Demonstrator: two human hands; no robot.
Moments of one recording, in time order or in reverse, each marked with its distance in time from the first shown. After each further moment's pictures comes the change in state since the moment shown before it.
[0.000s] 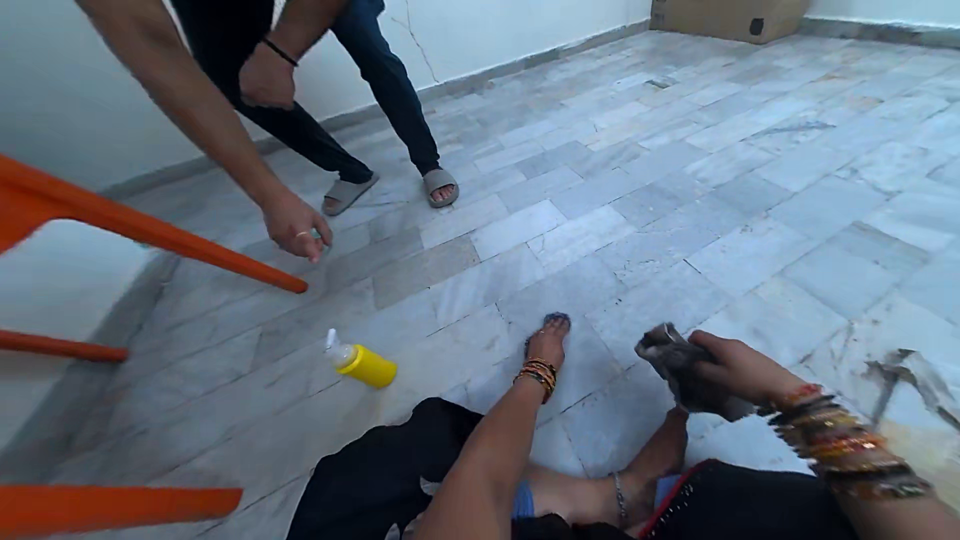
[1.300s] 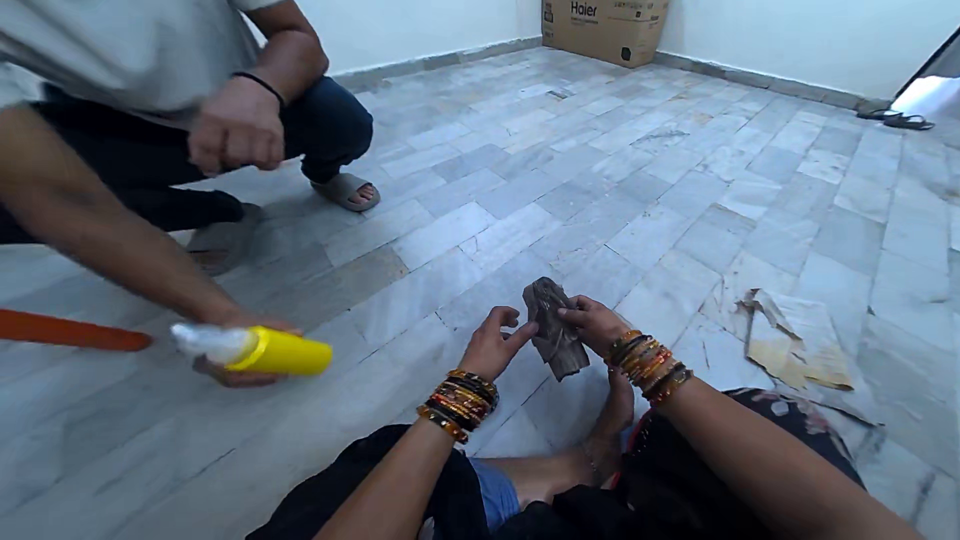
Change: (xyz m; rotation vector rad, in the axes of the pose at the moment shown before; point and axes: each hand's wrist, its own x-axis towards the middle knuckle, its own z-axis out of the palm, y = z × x) left_hand -0.096 0.030 -0.115 -0.705 -0.064 0.052; right_hand 0.051 -0.100 0.070 1.287 0.291 0.075
